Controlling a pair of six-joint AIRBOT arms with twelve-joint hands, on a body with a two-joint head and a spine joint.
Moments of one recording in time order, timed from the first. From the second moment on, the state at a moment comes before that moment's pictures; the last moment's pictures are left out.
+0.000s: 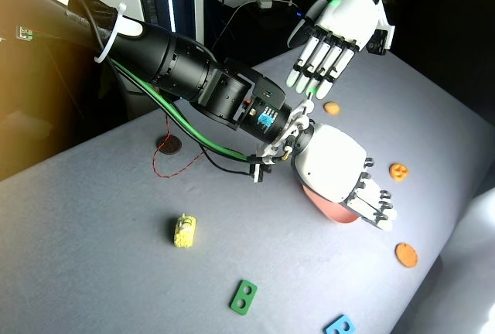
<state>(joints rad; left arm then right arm) 0.19 -0.67 0.79 -1.66 0.59 2.96 -0.21 -1.31 1.12 0.93 0.56 -1.59</state>
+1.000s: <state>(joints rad) 0.18 -0.68 0.79 -1.66 0.59 2.96 -0.22 -1.32 1.13 0.92 0.56 -1.59</state>
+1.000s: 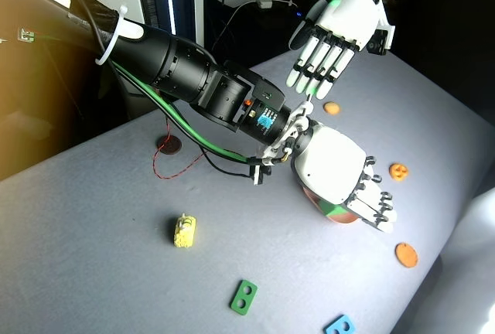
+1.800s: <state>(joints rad) 0.16 -0.73 0.80 -1.68 0.56 2.93 -0.17 -0.96 0.88 0.03 0.37 -1.07</state>
